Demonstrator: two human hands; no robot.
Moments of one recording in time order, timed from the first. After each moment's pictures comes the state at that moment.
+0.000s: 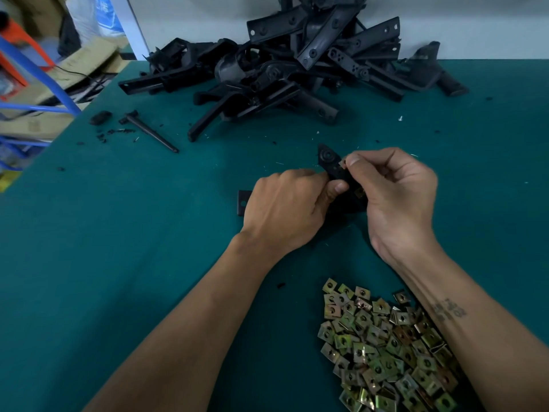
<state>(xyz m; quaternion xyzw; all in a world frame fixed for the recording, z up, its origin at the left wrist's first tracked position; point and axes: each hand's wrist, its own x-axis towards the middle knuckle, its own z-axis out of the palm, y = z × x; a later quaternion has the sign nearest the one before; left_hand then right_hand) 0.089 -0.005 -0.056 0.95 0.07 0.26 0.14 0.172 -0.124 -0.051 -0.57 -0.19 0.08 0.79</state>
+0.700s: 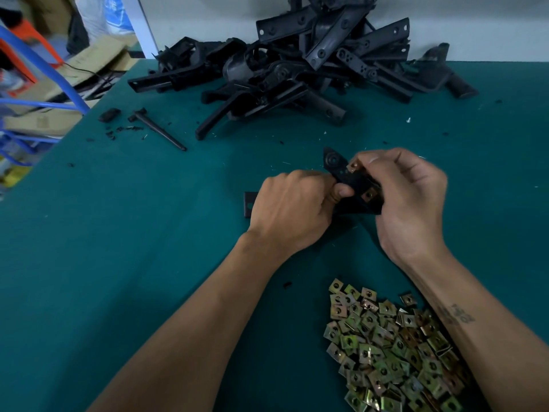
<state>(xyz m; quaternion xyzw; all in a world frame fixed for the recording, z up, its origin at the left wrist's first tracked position) 0.089 -0.005 -0.058 0.94 0.07 0.29 0.14 0.175 -0.129 -0.050 -0.59 -0.23 0.09 0.77</state>
